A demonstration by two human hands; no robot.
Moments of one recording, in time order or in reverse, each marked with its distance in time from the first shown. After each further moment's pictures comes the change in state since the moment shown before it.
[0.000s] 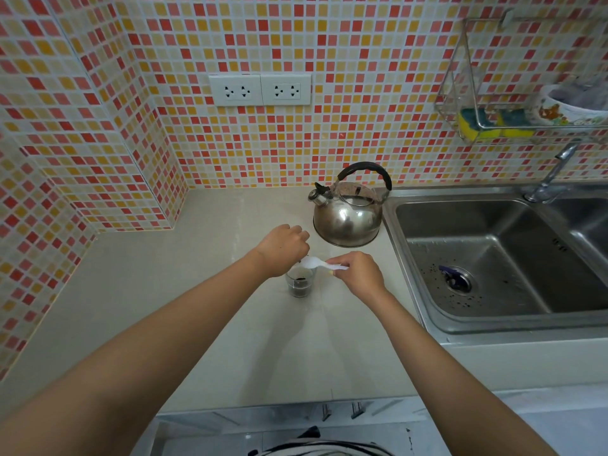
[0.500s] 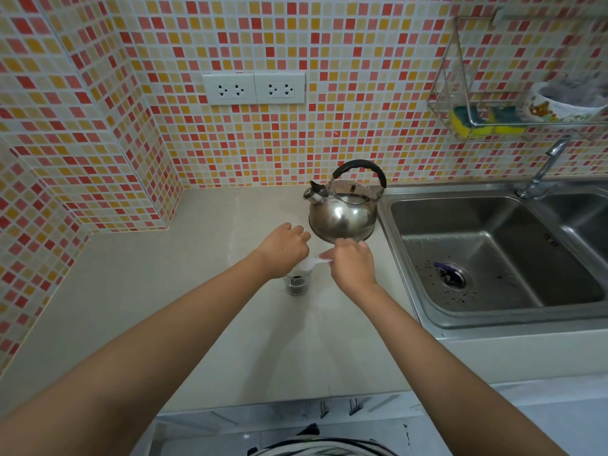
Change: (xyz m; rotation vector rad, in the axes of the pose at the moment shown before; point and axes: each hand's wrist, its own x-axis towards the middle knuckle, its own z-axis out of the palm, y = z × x) left_hand 0.002 0.009 -0.005 0.072 -0.006 0.031; right_hand -0.006 -0.022 -0.002 -0.546 0.155 -0.268
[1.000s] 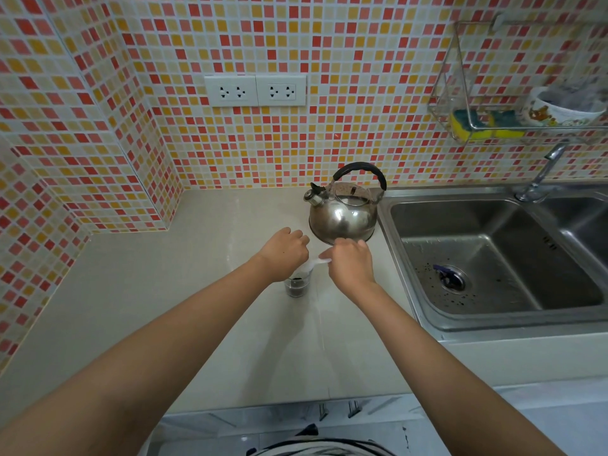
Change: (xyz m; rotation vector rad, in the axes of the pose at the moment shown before) left_hand 0.001 0.004 0.003 -0.014 -0.045 -0.022; right_hand 0.004 -0.006 -0.008 -0.069 -0.042 -0.018
